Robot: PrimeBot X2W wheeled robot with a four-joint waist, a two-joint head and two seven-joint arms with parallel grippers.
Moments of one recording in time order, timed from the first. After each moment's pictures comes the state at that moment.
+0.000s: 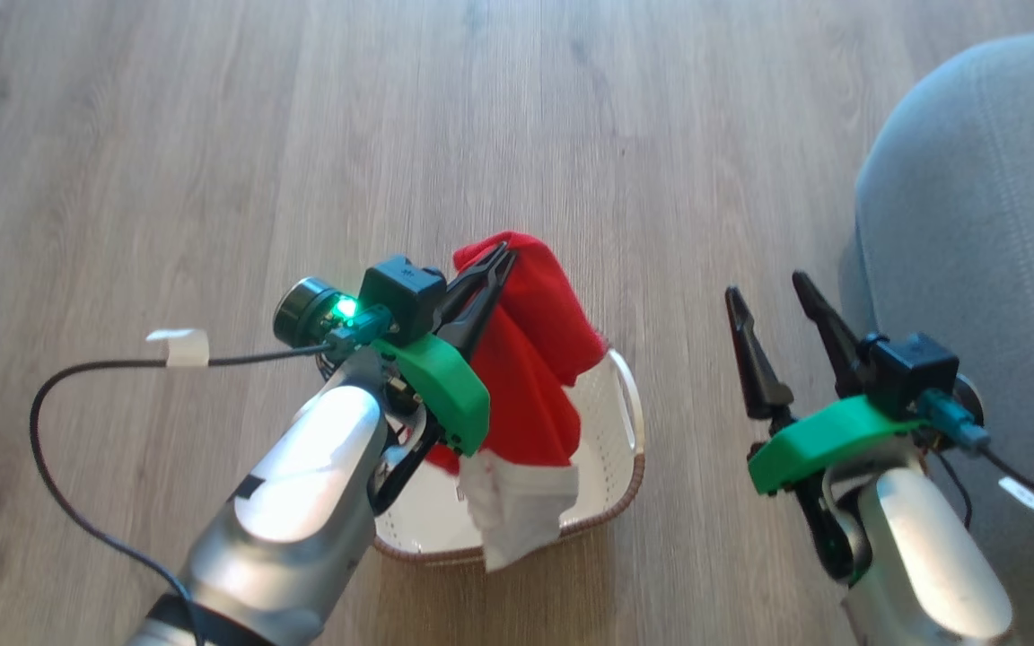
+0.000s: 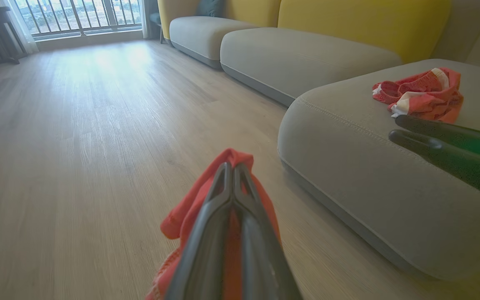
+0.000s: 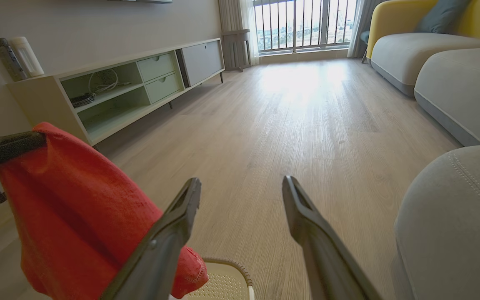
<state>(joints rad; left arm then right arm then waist) -0.62 0.06 -0.63 0.59 -0.38 -0.11 -0.25 -0.27 -0.06 0.13 0.37 0.20 0.13 -0.26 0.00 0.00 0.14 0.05</state>
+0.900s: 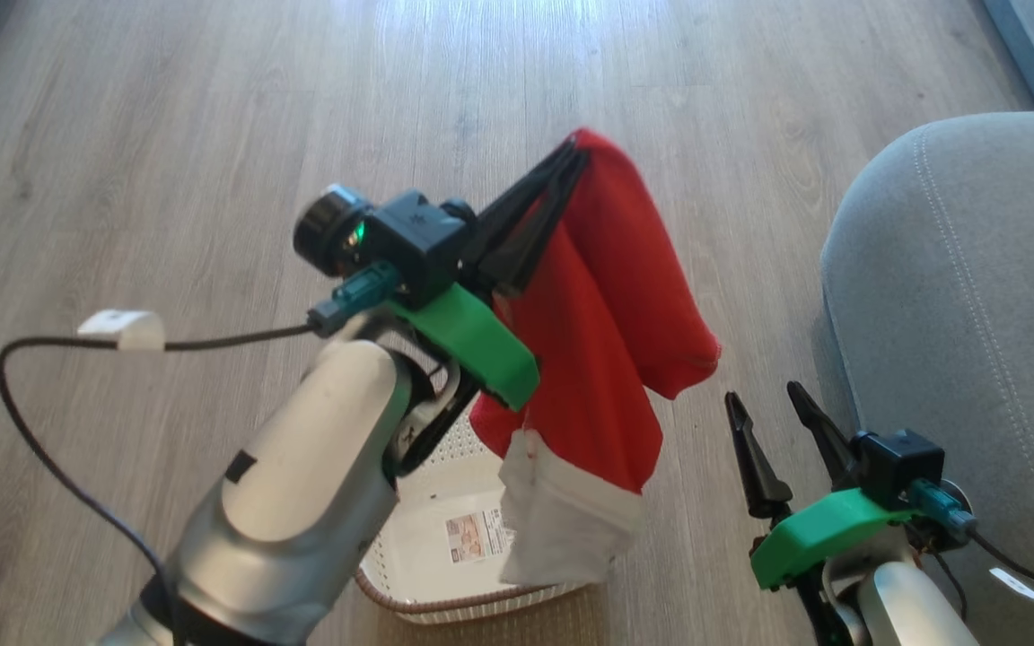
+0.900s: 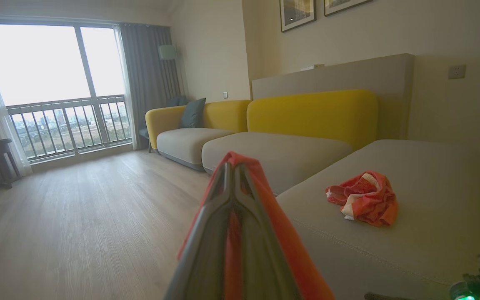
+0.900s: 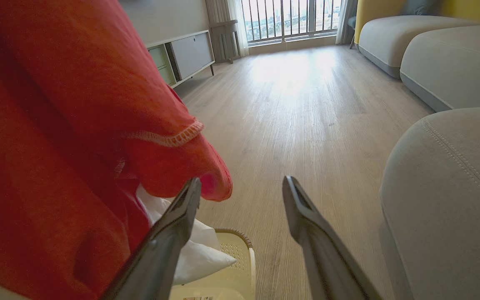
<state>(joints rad) -0.63 0.08 -0.62 0.21 -0.40 -0.06 -0.18 -0.11 -0.06 0.13 0.39 0.24 0.13 -0.26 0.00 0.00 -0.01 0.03</state>
